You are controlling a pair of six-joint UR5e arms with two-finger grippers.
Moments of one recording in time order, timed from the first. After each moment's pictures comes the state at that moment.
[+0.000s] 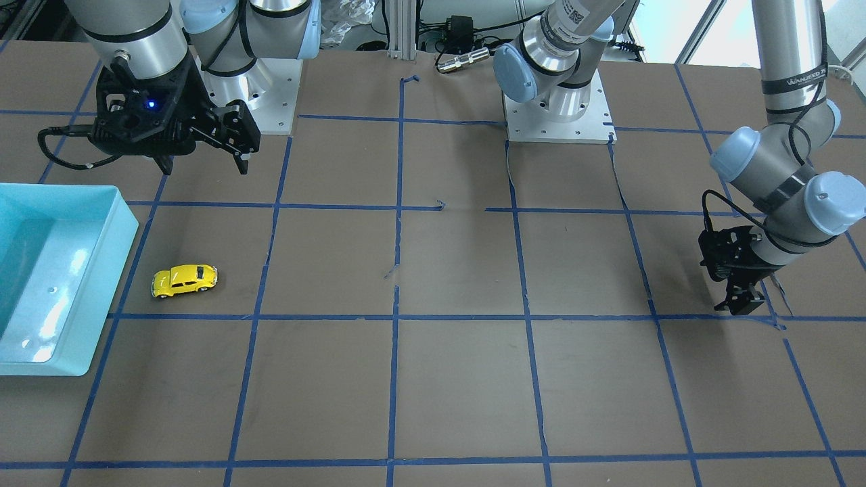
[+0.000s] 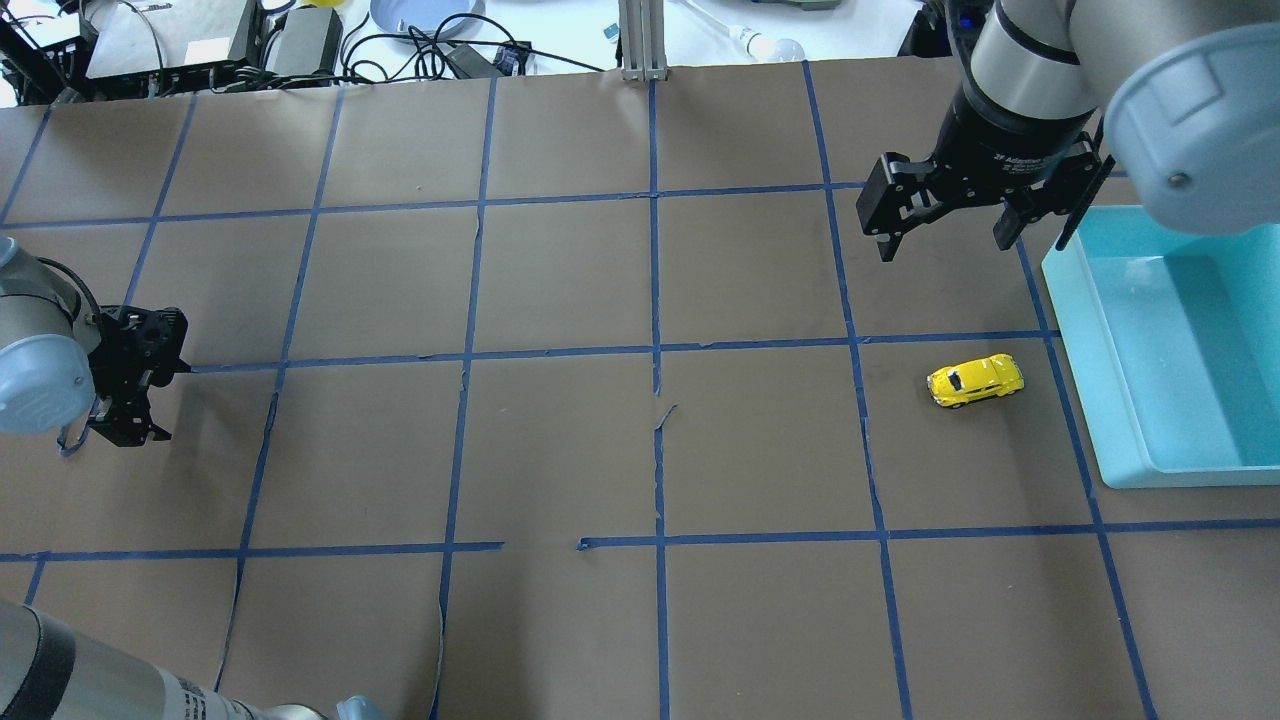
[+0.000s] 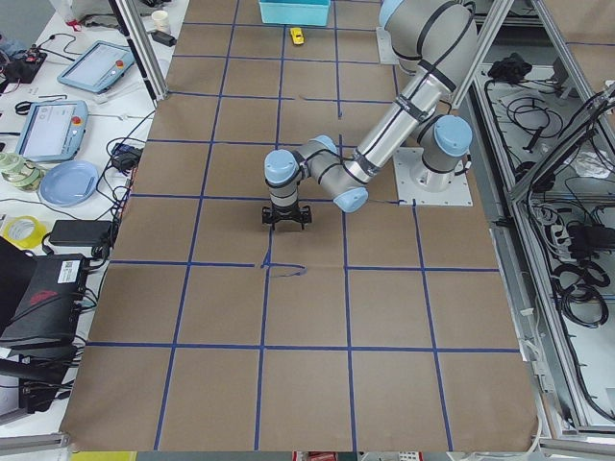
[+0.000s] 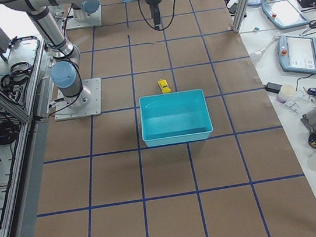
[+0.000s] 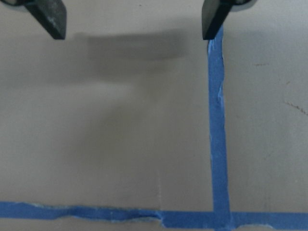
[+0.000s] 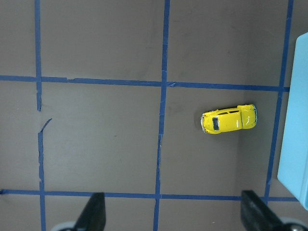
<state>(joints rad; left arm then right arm) -0.93 -1.96 -1.98 -0.79 1.63 2.18 1.59 -1.60 1.62 -1.60 -1.59 -0.03</state>
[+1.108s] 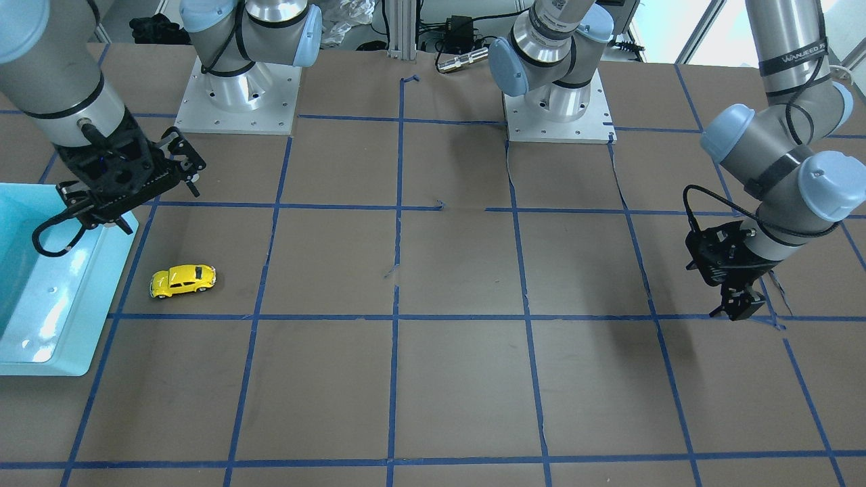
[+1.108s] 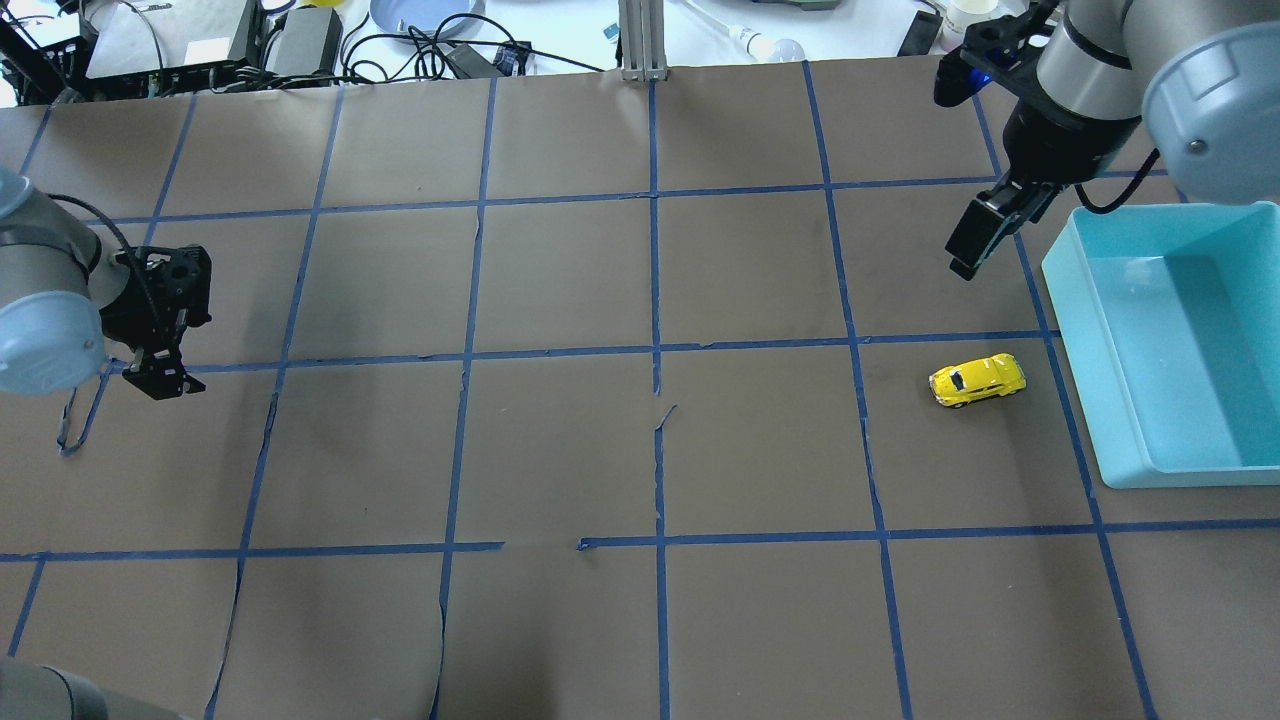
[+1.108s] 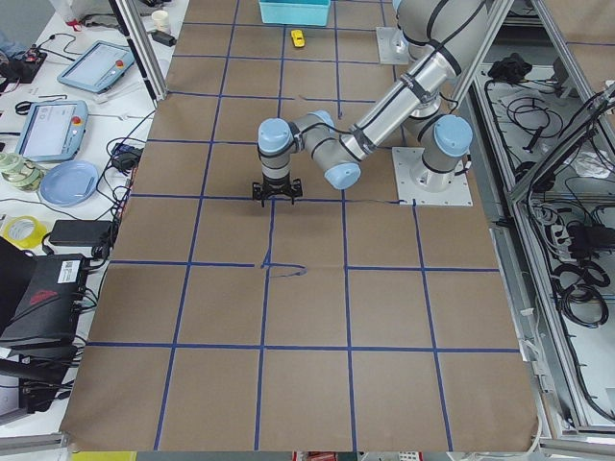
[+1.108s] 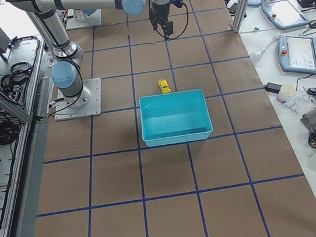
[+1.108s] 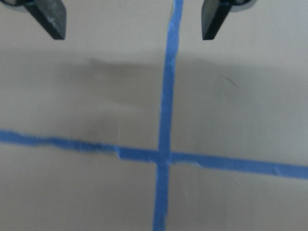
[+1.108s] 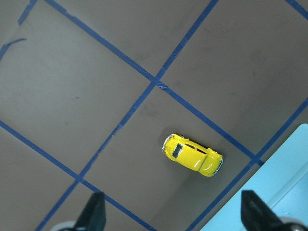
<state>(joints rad) -1.08 -1.84 -1.90 -0.95 1.58 1.87 1.43 -1.51 1.67 -1.69 -1.58 -0.91</state>
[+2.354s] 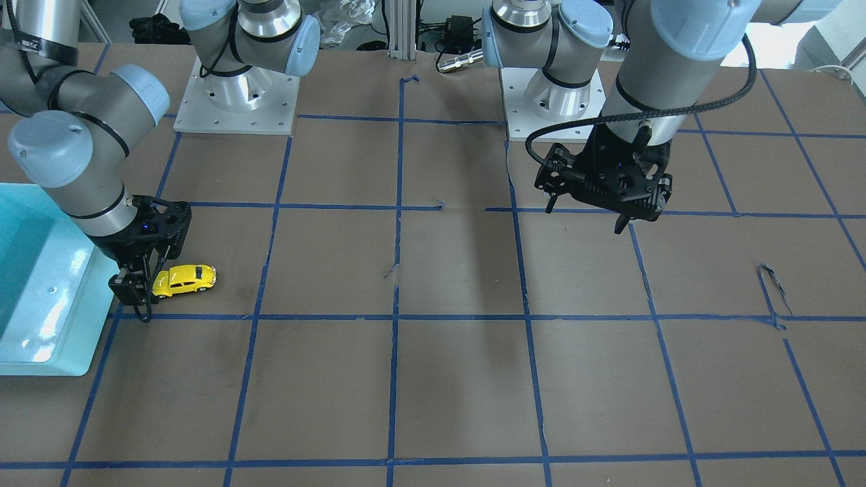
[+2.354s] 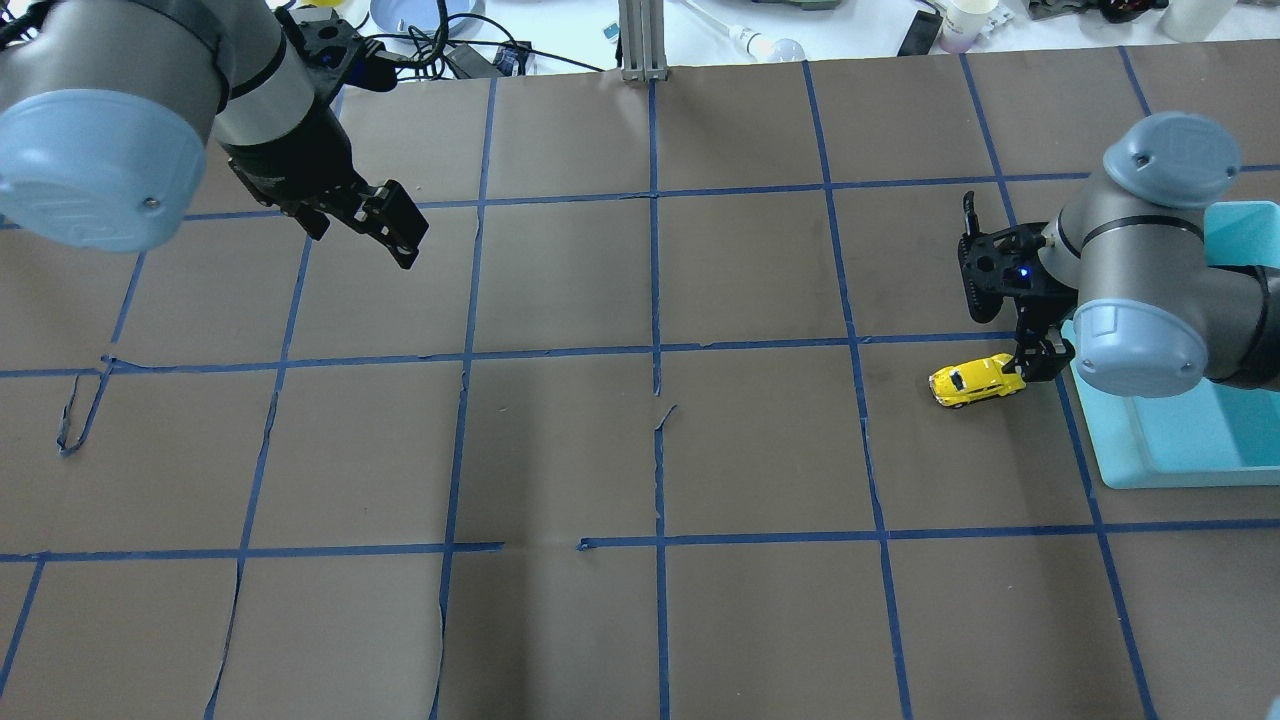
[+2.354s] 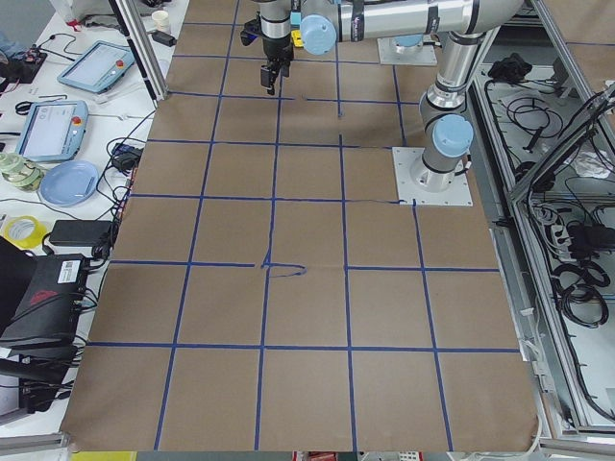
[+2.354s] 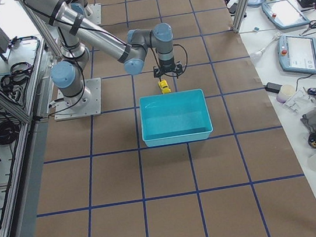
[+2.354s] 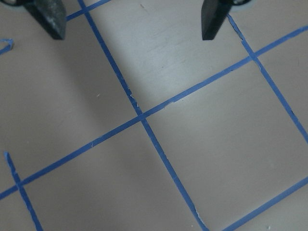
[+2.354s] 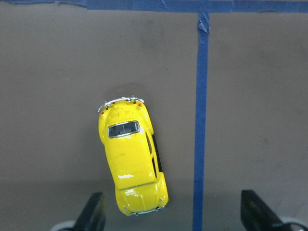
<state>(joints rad) -1.57 -1.62 -1.61 -1.44 1.58 0.31 1.28 -1.38 2.07 -2.33 -1.57 -1.87</state>
